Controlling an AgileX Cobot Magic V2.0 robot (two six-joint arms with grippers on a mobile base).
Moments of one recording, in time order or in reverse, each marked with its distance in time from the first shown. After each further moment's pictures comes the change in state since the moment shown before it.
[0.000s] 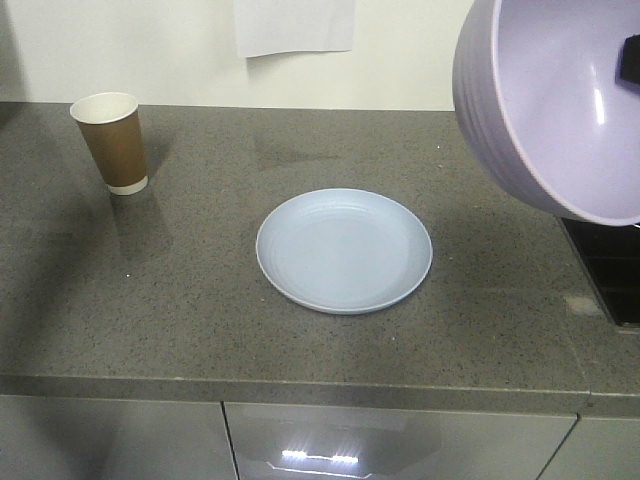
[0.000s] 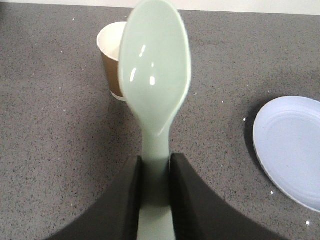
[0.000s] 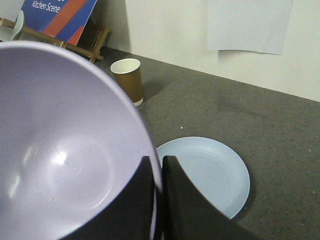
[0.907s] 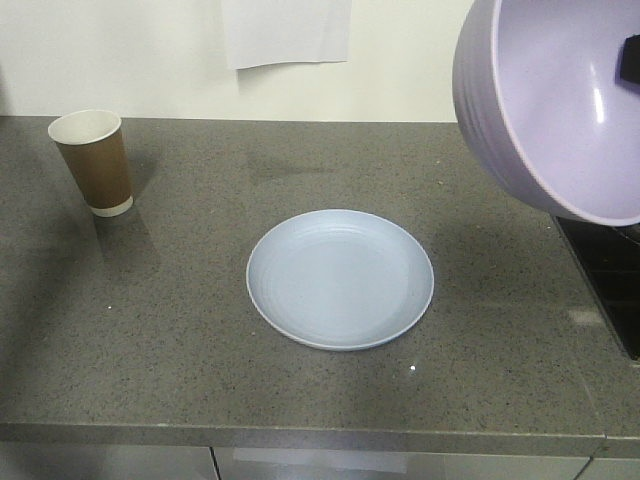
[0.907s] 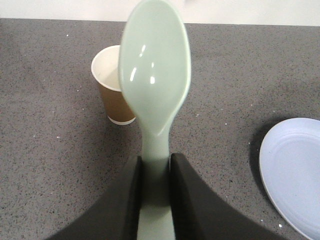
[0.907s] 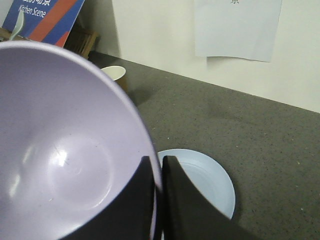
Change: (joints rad) left arm 0.000 0.000 0.000 0.000 0.000 0.000; right arm 0.000 0.000 0.000 0.000 0.000 0.000
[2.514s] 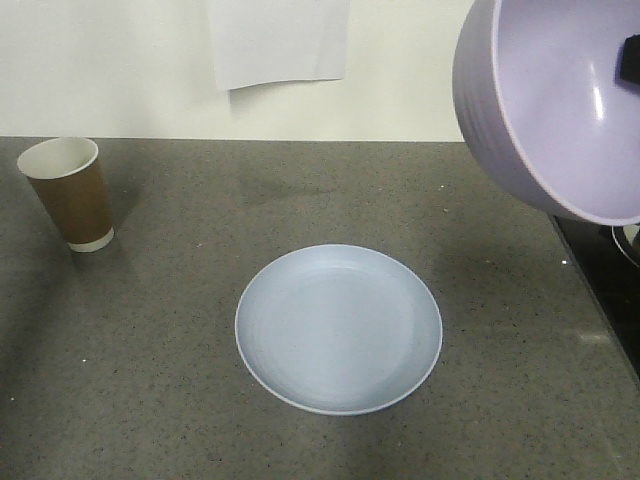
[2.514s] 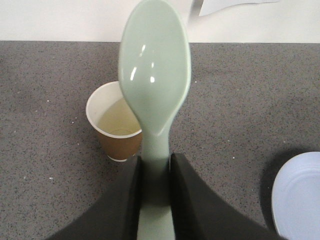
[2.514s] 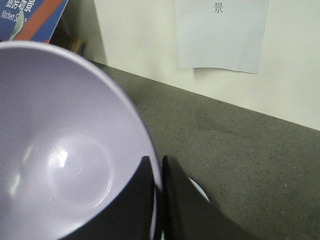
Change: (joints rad) left arm 0.000 0.000 0.000 0.000 0.000 0.000; right arm 0.000 0.000 0.000 0.000 0.001 0.000
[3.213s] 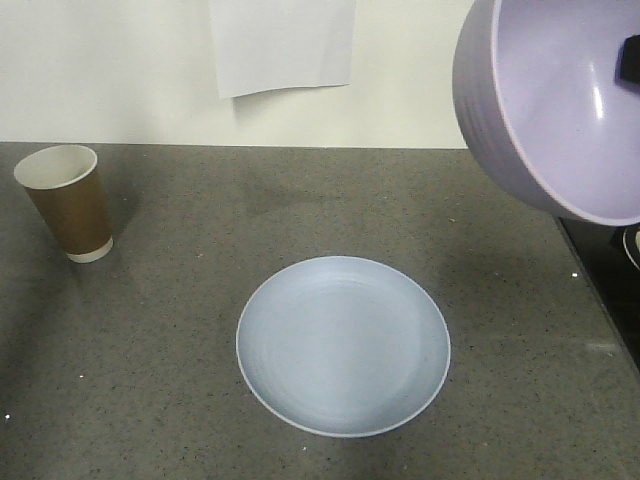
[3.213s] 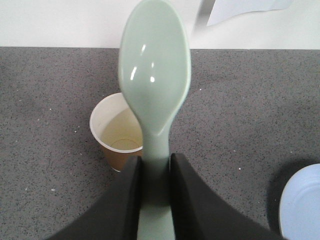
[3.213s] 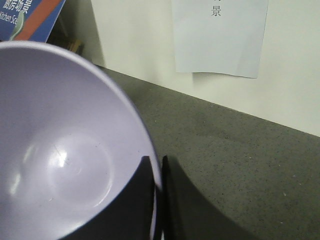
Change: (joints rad) left arm 0.000 0.000 0.000 0.000 0.000 0.000; right arm 0.000 0.000 0.000 0.000 0.000 0.000
